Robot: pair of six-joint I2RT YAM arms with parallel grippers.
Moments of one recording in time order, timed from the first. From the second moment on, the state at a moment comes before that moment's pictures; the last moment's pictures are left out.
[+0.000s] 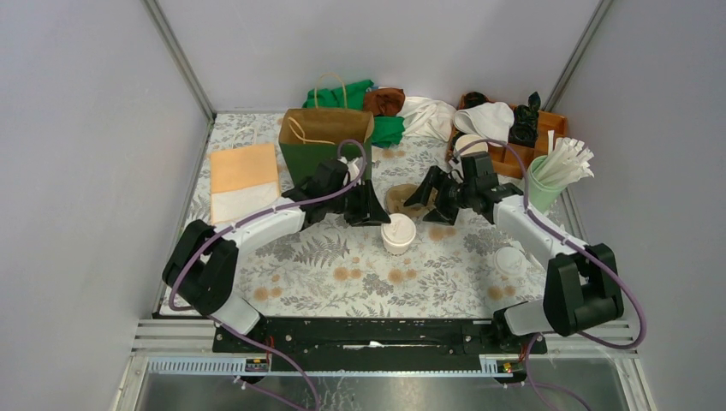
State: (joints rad) left arm -0.63 1.56 1.00 -0.12 0.51 -0.80; right arm 0.30 1.43 0.92 -0.35 -0.53 0.78
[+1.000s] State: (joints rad) left arm -0.58 1.42 0.86 -0.06 0.51 -0.86; right arm 0.28 1.22 0.73 -0.42 -0.57 0.75
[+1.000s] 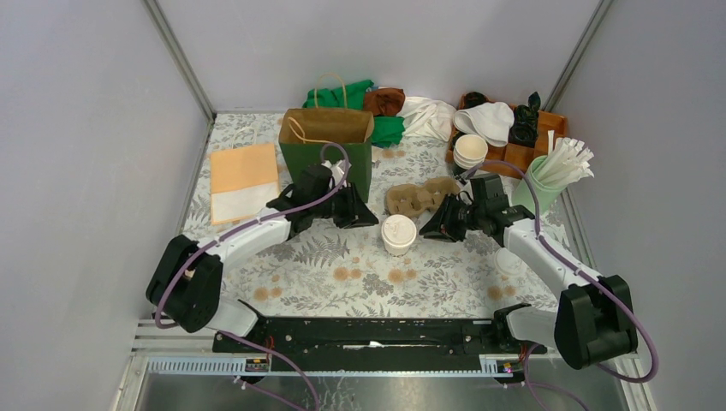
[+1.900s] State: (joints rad) left arm -0.58 1.49 0.86 -0.01 0.54 -0.87; right arm 0.28 1.28 0.73 -0.36 -0.62 0.75
